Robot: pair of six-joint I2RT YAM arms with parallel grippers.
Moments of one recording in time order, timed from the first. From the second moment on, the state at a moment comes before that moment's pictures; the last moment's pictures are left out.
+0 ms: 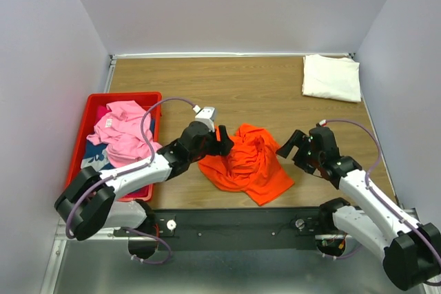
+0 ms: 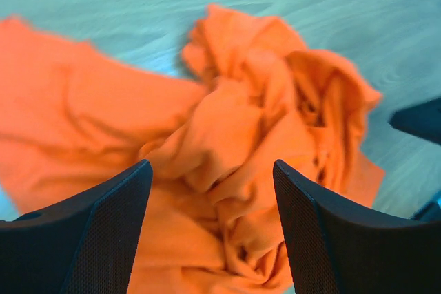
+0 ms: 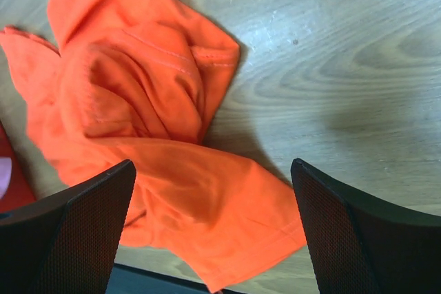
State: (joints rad) left arm -0.79 1.25 0.59 0.18 -0.09 -0.57; right arm 0.34 0.85 0.45 -0.41 -0.04 0.83
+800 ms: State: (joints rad) left arm -0.78 1.53 0.65 0.36 0.27 -0.49; right arm 0.73 1.04 0.63 -0.66 0.26 1.07
